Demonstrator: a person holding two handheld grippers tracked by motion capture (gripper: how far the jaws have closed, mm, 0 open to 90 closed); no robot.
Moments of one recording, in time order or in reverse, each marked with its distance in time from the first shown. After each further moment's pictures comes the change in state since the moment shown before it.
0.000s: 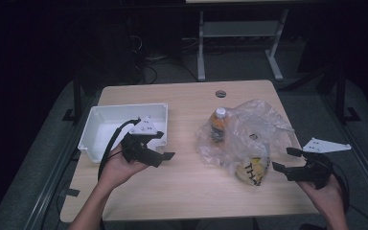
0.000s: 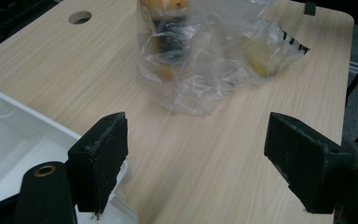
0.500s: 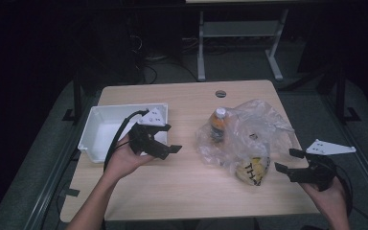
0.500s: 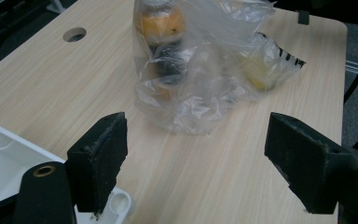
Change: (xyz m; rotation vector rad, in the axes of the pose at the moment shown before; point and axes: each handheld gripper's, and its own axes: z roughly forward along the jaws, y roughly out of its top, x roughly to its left) left arm 0.005 0.028 0.009 -0.004 -0.026 0.028; right arm 0.000 -0.005 -0.007 -0.013 -0.010 0.011
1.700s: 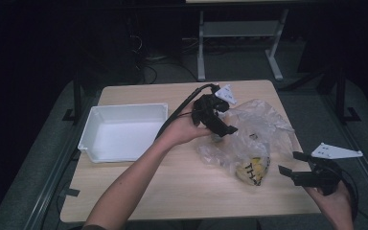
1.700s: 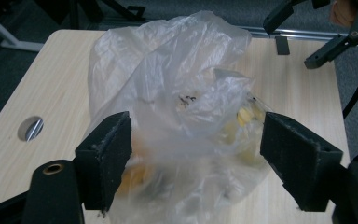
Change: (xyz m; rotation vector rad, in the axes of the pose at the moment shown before) left arm -0.022 0.136 0.102 0.078 -0.124 0.237; right arm 0.000 -0.007 -0.010 -0.004 -0.001 0.014
